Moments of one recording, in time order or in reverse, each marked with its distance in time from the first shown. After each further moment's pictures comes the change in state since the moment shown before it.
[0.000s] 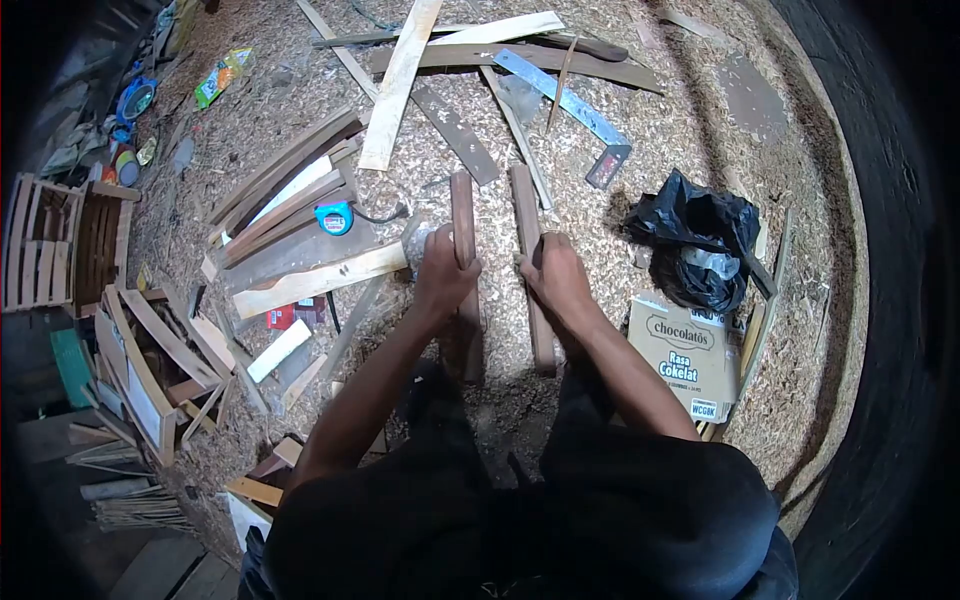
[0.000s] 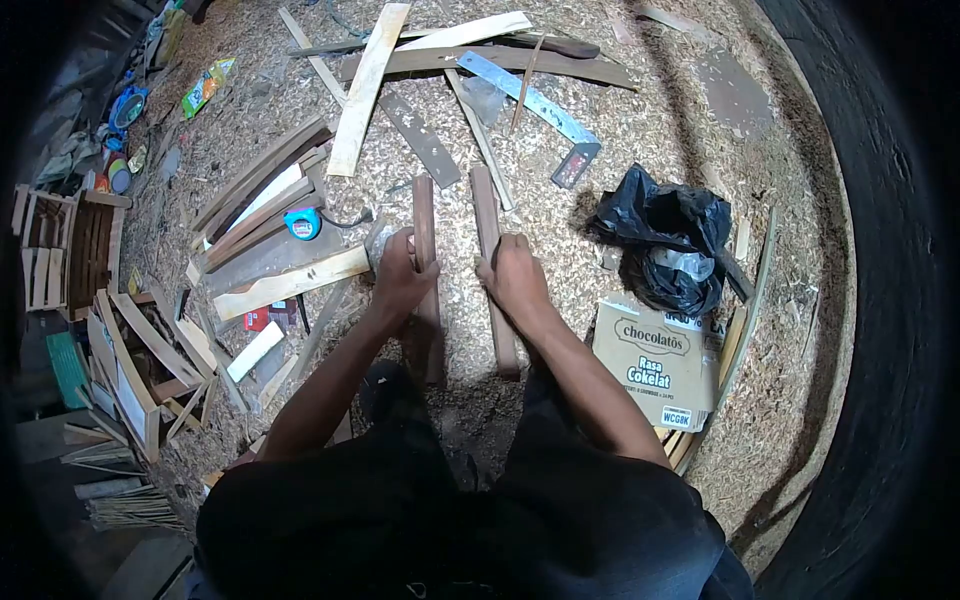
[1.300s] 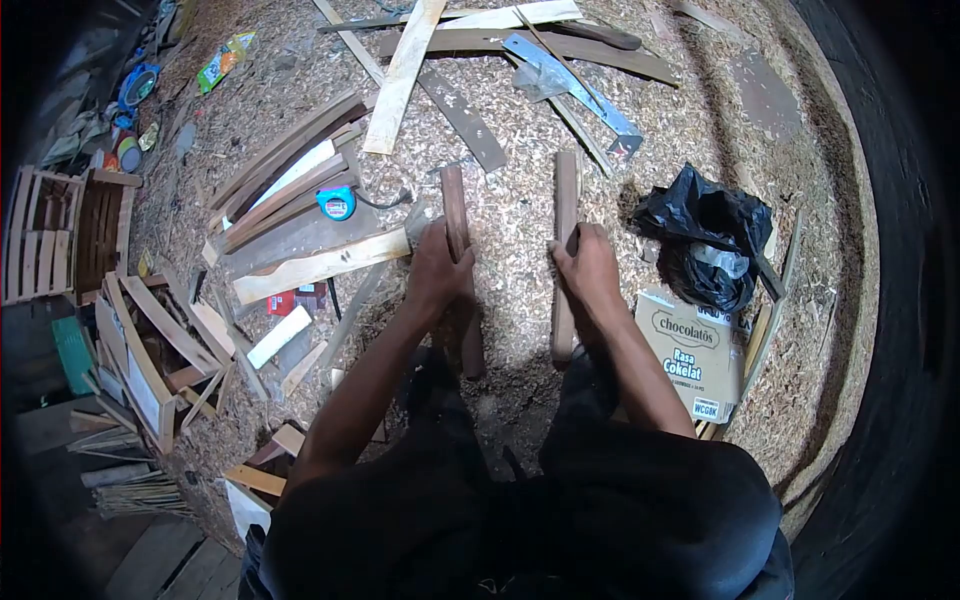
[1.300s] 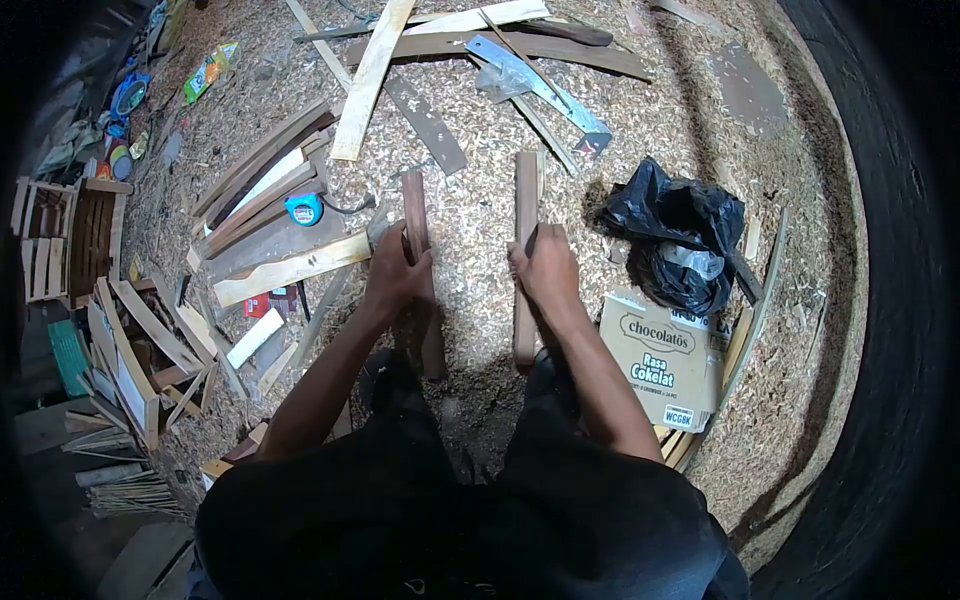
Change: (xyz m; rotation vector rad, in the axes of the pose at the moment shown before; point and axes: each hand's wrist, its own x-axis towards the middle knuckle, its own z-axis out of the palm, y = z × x) left_hand -0.008 -0.007 -0.013 -0.010 -0.081 -0.096; right_hand -0.003 0.024 -0.017 -0.037 0.070 0.144
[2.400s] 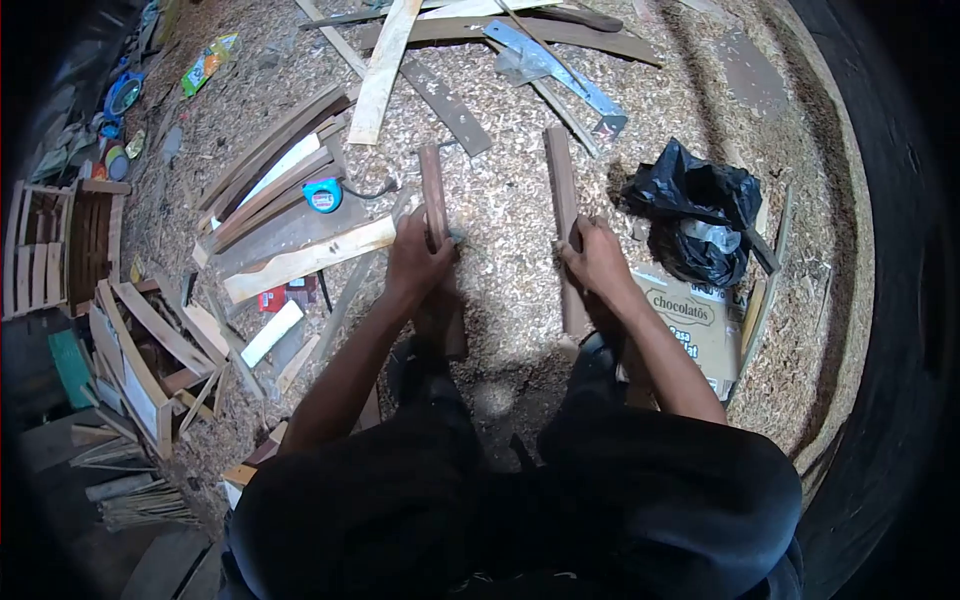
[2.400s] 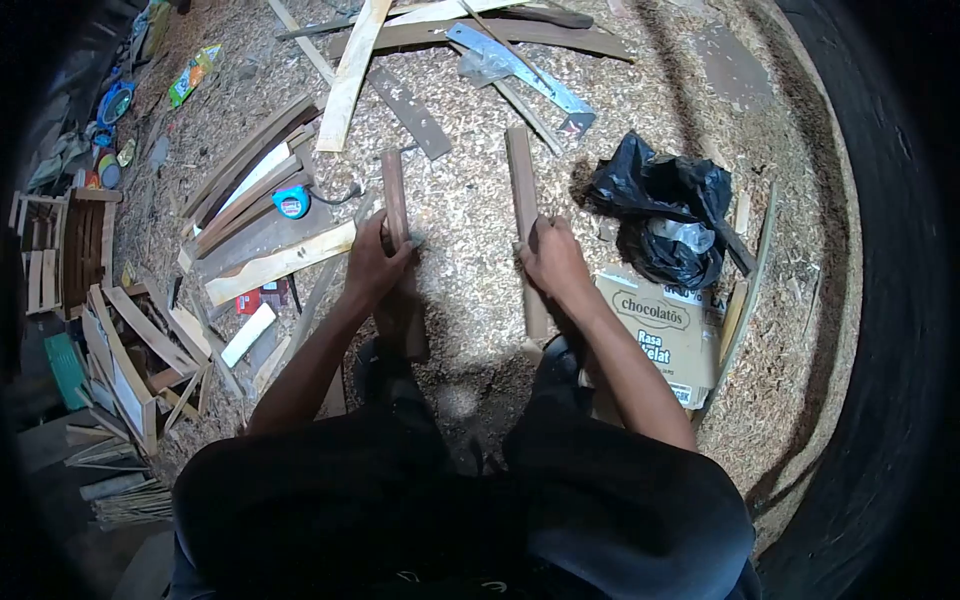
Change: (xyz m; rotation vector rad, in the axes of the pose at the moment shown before) left_hand -0.005 0.001 -0.015 0.086 -0.035 -0.082; right_hand -0.013 0.024 -0.025 -0.052 -0.187 -0.086
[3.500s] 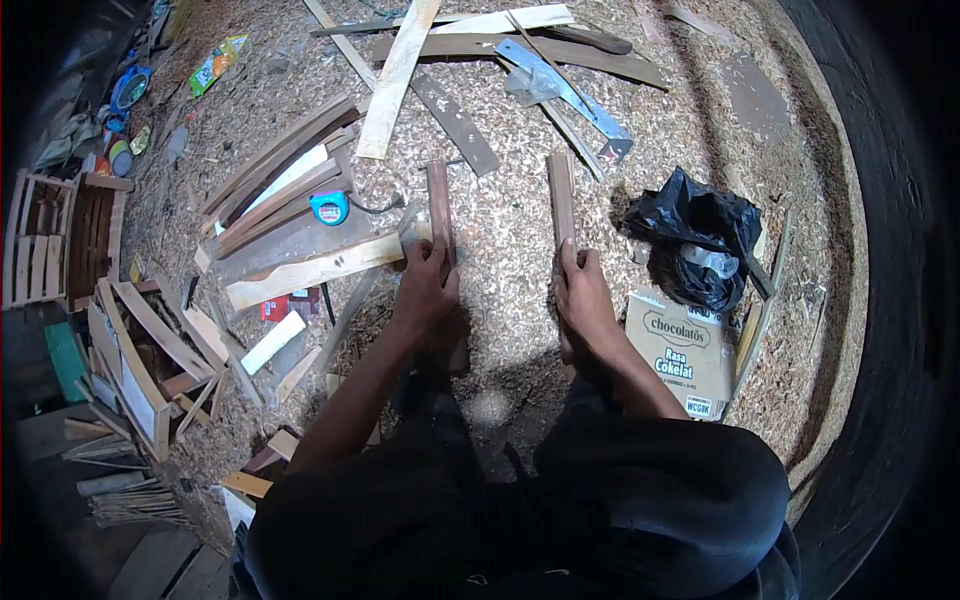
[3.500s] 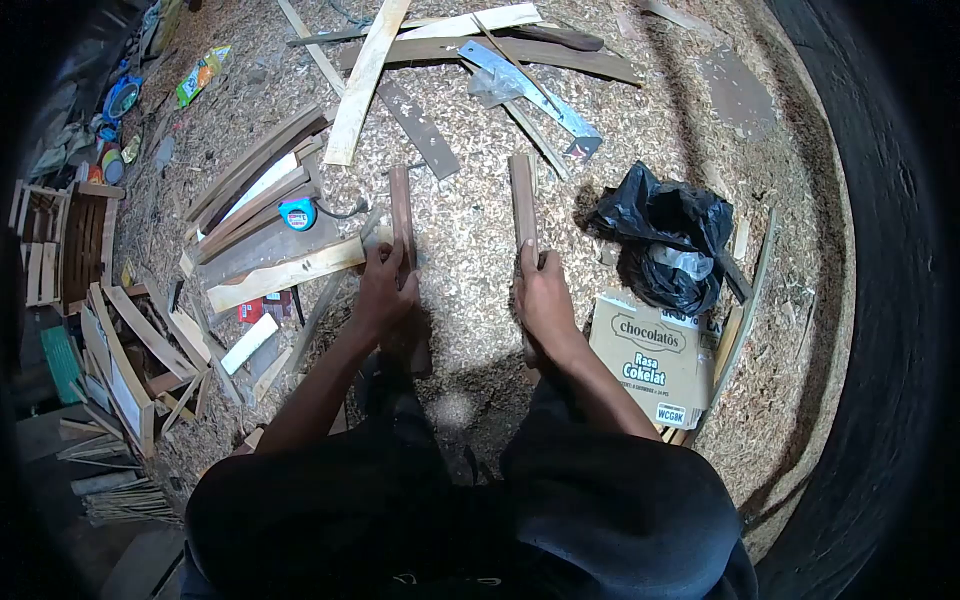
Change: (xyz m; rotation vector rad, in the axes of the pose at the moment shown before) left_hand -0.018 -0.002 0.006 -0.010 -0.002 0.147; right_hand -0.022 -0.012 0.030 -0.037 0.124 -0.091
